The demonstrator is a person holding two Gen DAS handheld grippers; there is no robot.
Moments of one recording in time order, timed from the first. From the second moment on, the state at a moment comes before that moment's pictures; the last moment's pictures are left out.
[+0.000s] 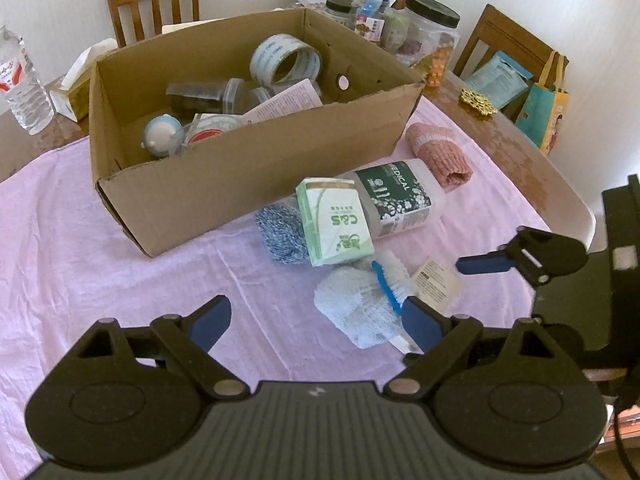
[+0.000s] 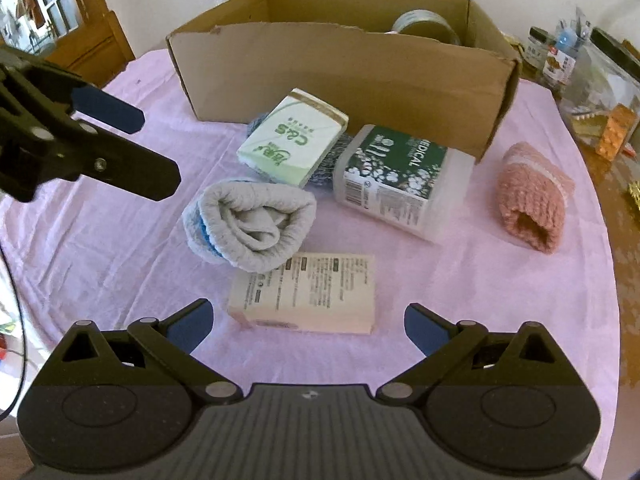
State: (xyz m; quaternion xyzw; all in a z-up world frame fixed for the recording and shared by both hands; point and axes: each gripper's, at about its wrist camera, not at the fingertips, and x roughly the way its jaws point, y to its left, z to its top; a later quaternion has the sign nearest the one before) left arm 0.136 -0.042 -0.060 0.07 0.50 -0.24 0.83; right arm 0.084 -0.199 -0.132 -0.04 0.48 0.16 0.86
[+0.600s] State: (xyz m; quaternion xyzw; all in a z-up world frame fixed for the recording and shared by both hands) left arm 0.154 -0.069 -0.084 0.05 0.52 -0.27 0.81; right arm 0.087 -0.221 -0.148 -0.05 0.48 0.09 0.87
